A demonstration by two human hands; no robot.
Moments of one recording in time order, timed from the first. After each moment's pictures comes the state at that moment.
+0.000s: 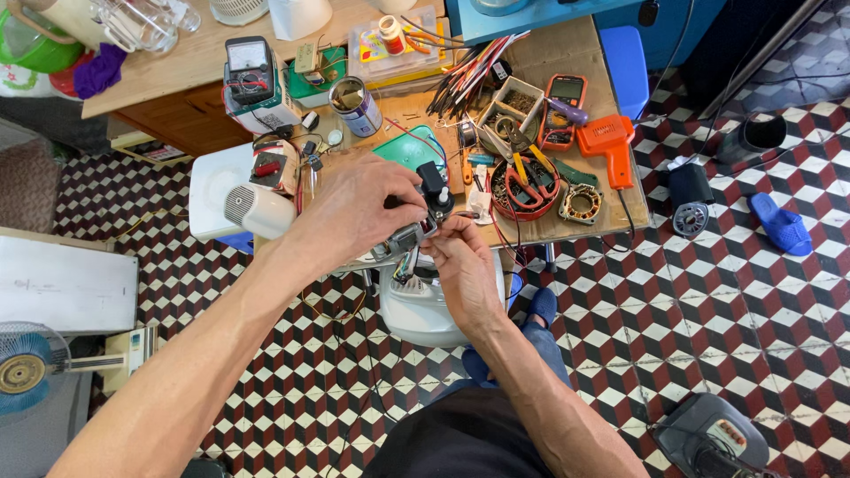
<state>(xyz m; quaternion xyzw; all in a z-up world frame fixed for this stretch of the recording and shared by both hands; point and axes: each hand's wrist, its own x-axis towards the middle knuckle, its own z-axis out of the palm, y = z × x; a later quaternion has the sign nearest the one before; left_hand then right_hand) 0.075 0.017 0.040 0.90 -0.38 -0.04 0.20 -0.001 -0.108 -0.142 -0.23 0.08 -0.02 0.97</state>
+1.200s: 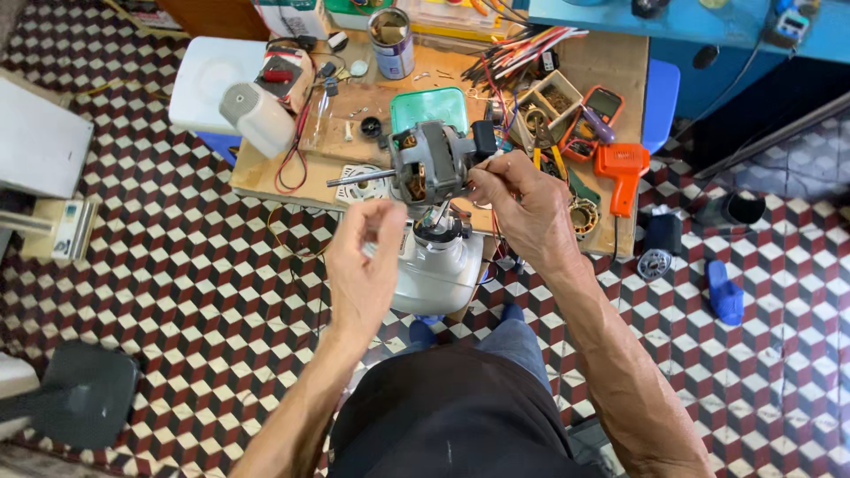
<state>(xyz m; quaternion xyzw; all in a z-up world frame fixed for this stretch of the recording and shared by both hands) -0.056 -0.014 -0.031 0.80 0.06 0.17 0.57 0.030 -0.204 -0.046 -0.80 -0.17 -0.05 0.57</state>
